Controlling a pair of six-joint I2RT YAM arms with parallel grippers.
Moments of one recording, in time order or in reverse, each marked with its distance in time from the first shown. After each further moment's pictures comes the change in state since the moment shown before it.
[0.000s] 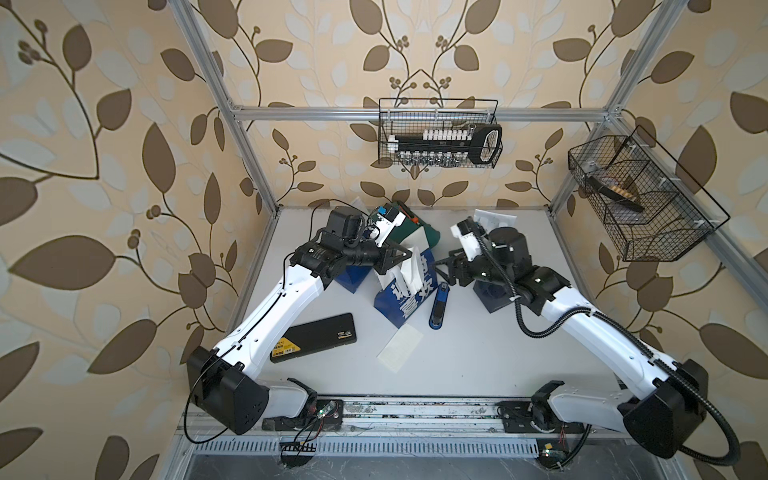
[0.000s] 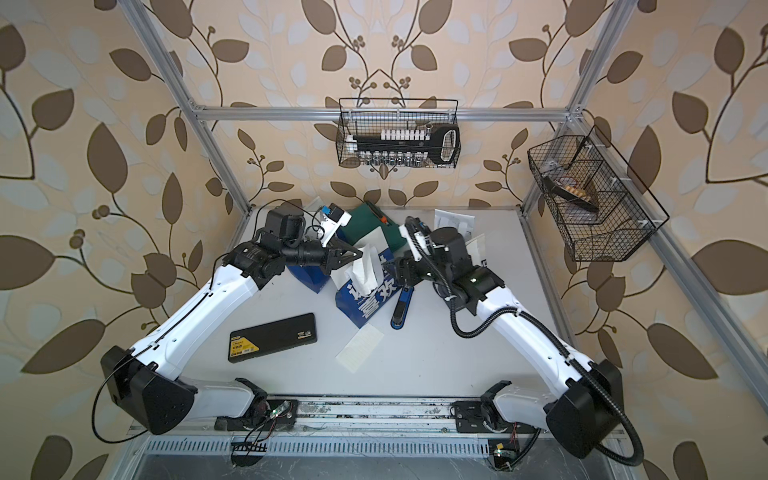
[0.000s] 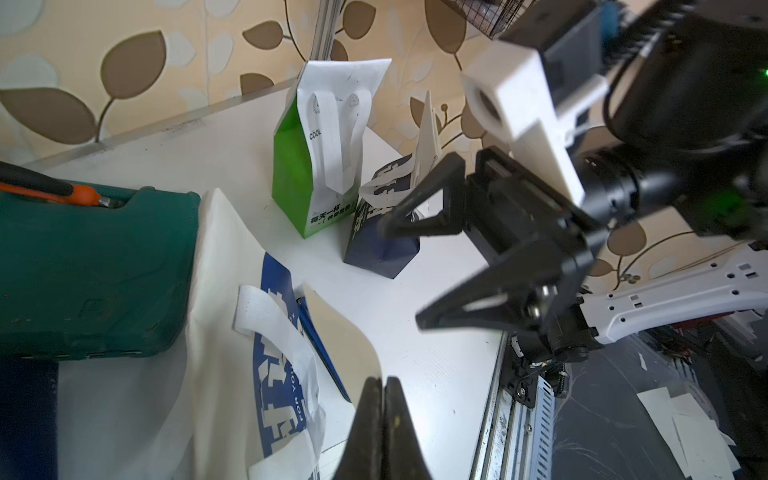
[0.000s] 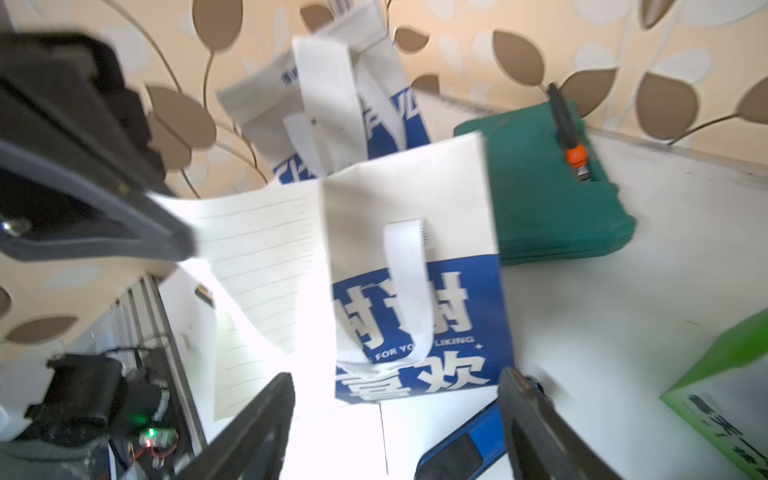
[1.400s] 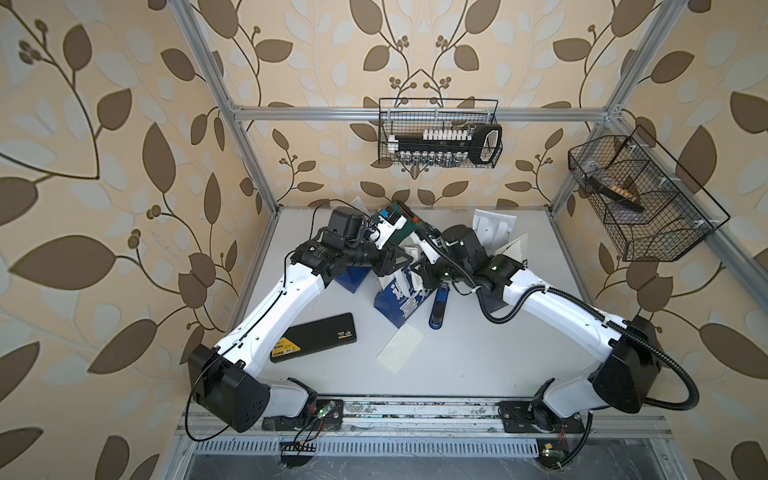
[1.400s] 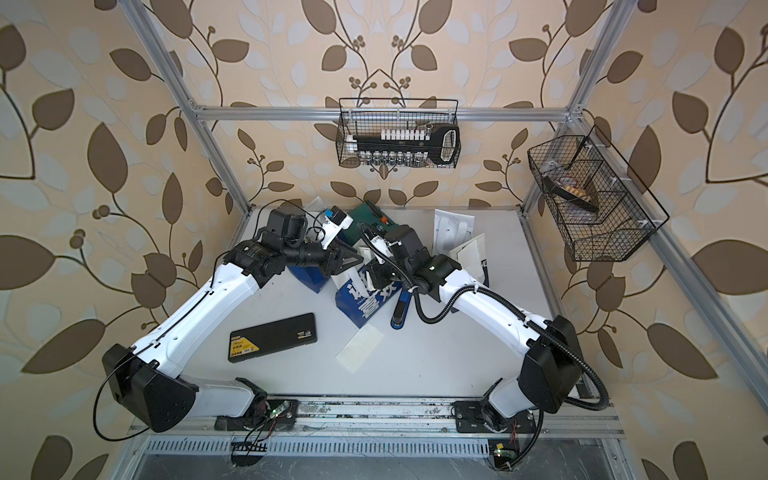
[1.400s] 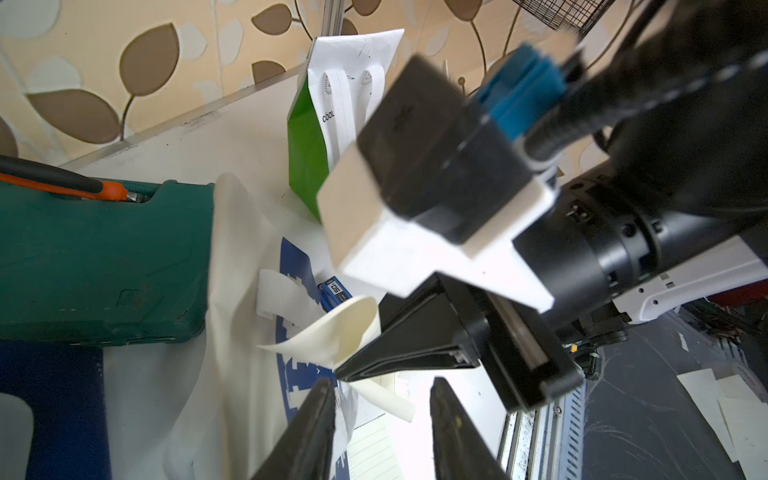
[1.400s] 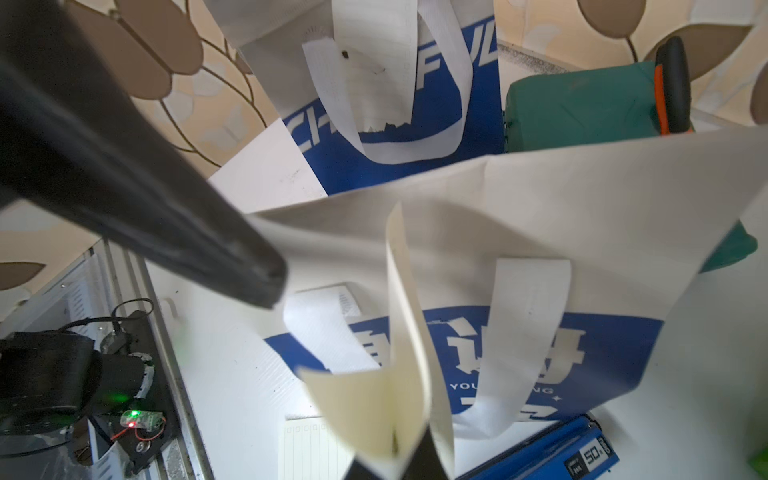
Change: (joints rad) left arm -0.010 0.040 0.033 -0.069 -0.048 0.079; right arm 0.266 0.291 0.254 -0.124 0.178 -0.054
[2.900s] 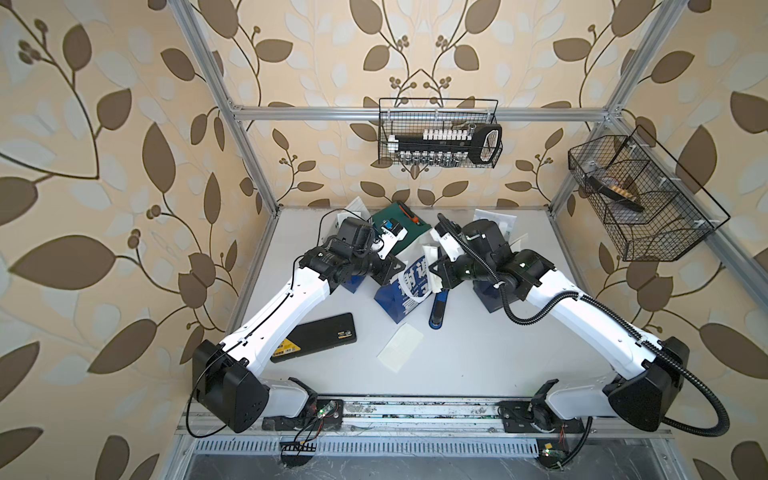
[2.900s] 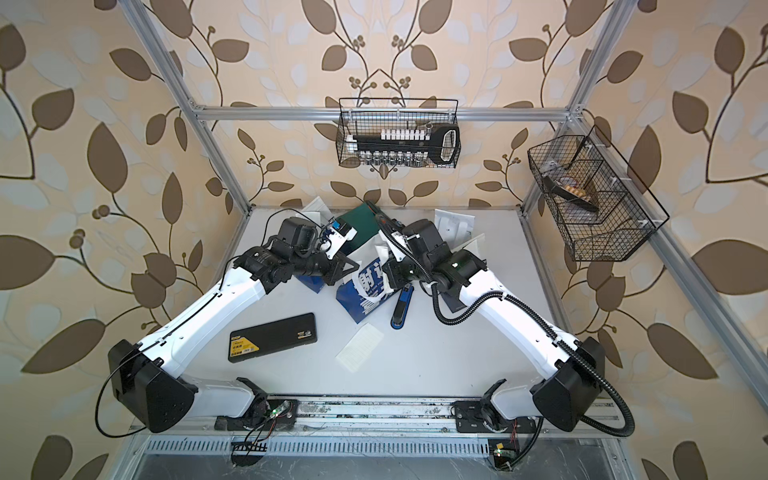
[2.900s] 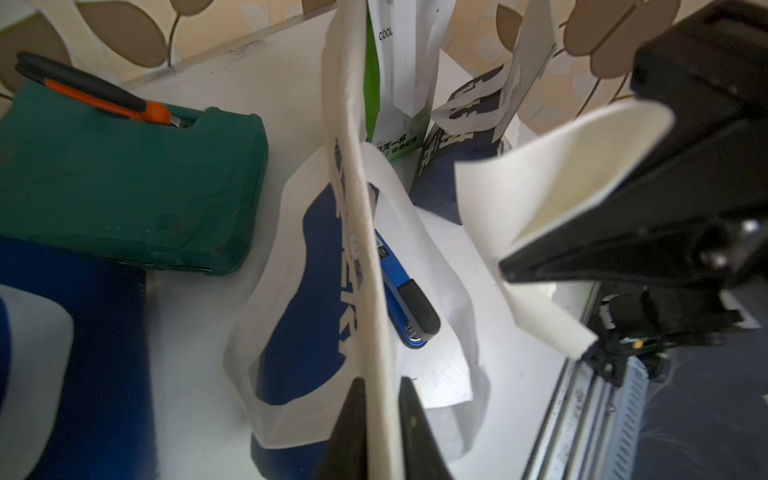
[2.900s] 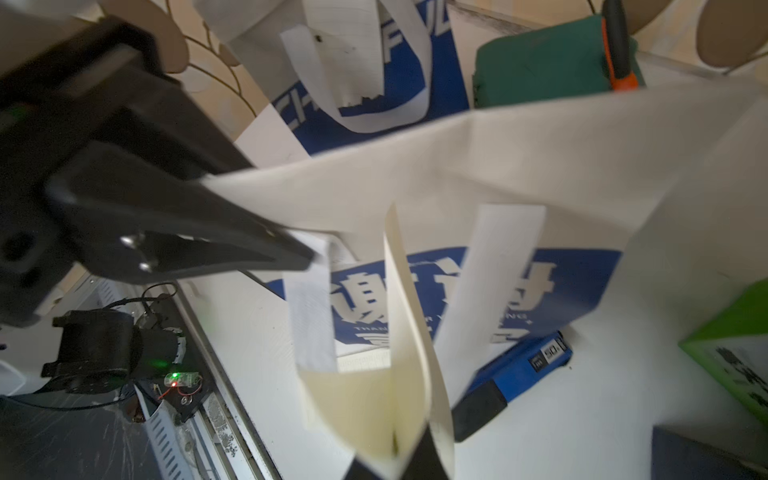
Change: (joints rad) left arm -0.030 0.003 -0.068 -0.030 -0.181 0.000; right arm -0.043 -0.076 0.080 -0.242 -0.029 0.021
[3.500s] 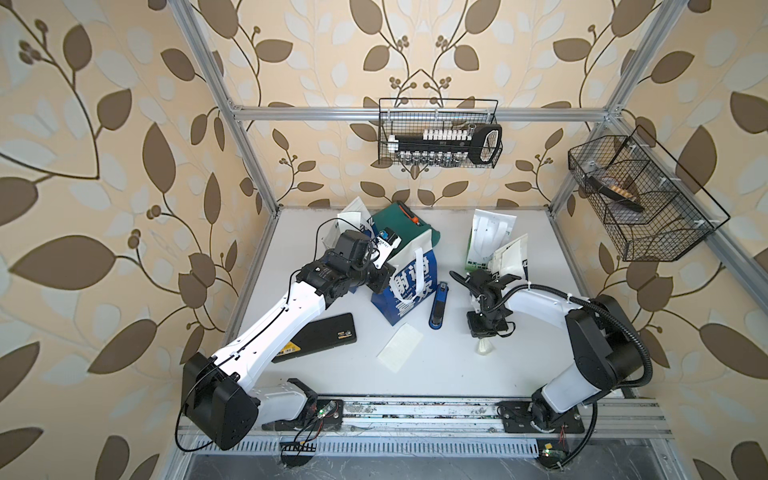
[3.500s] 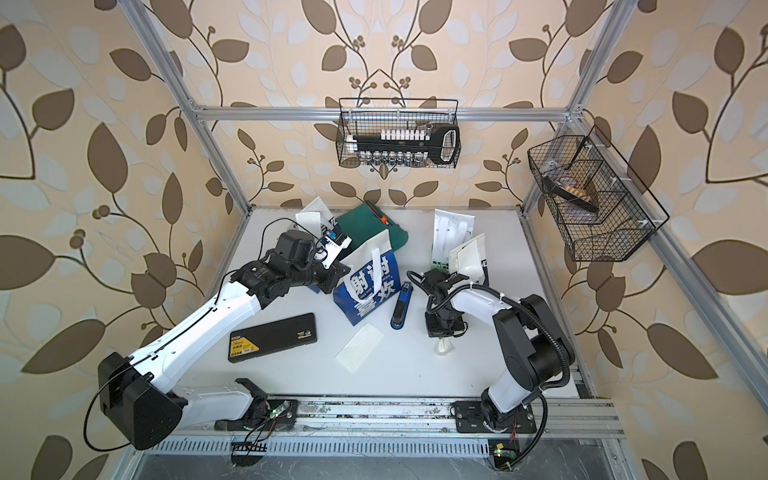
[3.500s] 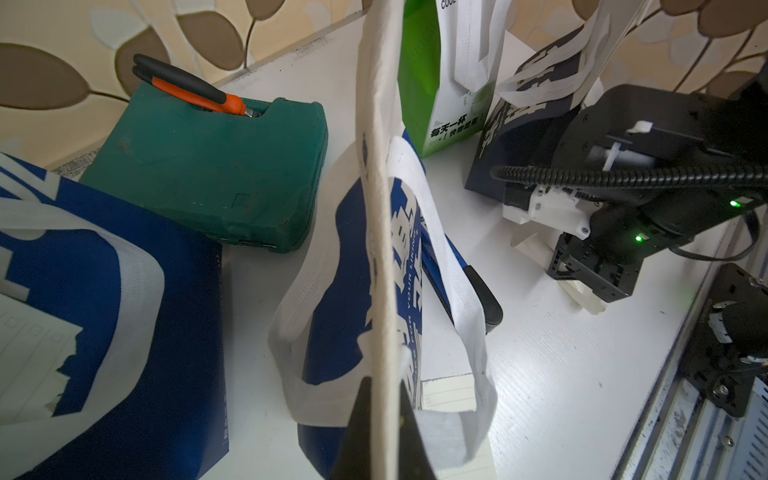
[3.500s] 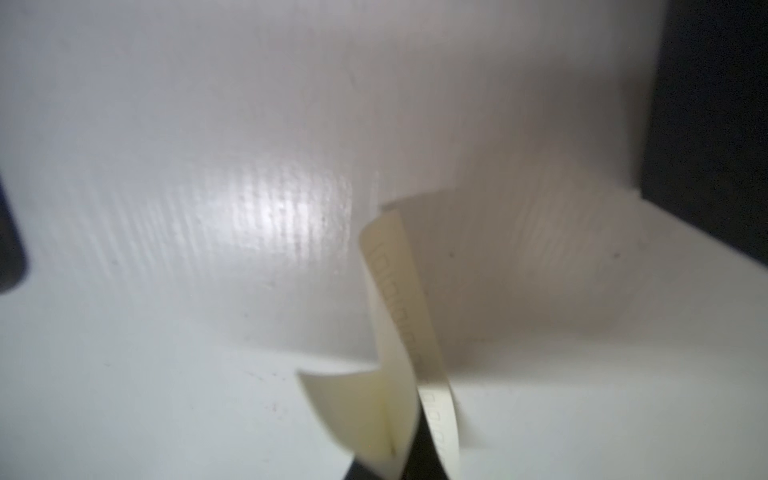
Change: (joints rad) left arm -0.046 -0.096 -0.145 0.077 -0.220 0.031; right arm -0.213 0.191 -0.483 -0.195 0.179 0.202
